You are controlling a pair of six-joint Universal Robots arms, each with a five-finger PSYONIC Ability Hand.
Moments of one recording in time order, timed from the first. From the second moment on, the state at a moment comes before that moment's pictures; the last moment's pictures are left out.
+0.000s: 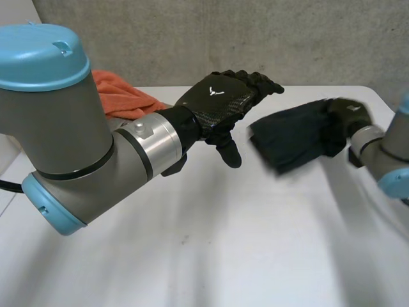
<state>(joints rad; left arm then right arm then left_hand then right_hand) 4.05 -1.97 -1.14 3.06 -1.16 3.26 1.66 -0.71 1.00 -0.17 1.36 3.14 0.16 0.18 0.22 0.20 0.05 1.05 1.13 1.10 1.20 0.90</state>
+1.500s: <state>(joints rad) 4.61 -2.32 -0.93 3.27 -1.47 3.70 1.71 -1.31 1.72 -0.12 1.10 2.50 0.16 0.18 0.22 0.20 0.05 0.22 0.21 0.21 0.21 0.05</state>
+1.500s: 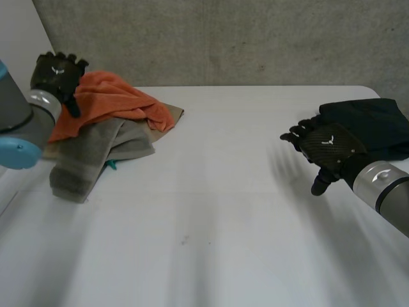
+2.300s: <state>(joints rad) 4.09 -2.02 -1.12 3.49 -1.40 2.98 1.70 -1.38 1.61 -0.14 1.28 2.69 1.09 1.19 1.19 1.20 0.94 0.22 0.21 0.21 0.21 0.05</state>
